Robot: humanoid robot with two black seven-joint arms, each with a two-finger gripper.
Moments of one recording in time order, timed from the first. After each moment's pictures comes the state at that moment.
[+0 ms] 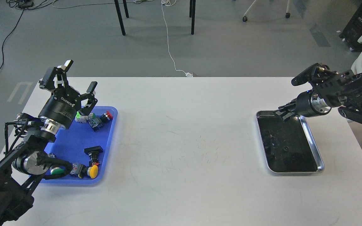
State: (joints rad) left arm -0.31 0.38 -1.10 -1.06 0.42 -0.39 -0.43; right arm 1.52 -0.42 -0.98 0.81 -1.11 0.12 0.49
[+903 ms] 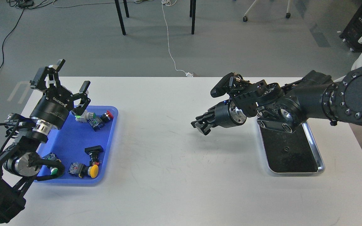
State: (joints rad) left arm -0.28 0.42 -1.12 -1.07 0.42 -0.41 -0.44; right arm 1.54 0.00 -1.05 0.91 -0.81 -0.09 0.49
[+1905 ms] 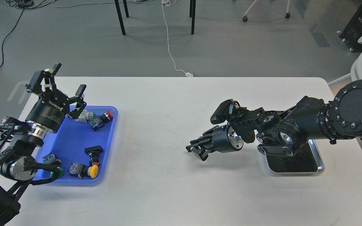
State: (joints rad) left arm -0.26 0.44 -1.12 -1.08 0.42 -0.41 -0.45; right arm 1.44 0.00 -1.04 1.00 -0.86 -0.22 0.49
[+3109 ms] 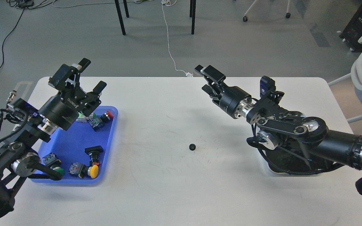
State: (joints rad) left arm -0.28 0.47 -1.10 -1.21 0.80 -0.44 -0.48; right arm 1.02 -0.27 -0.06 0.99 -0.25 -0.17 0.49
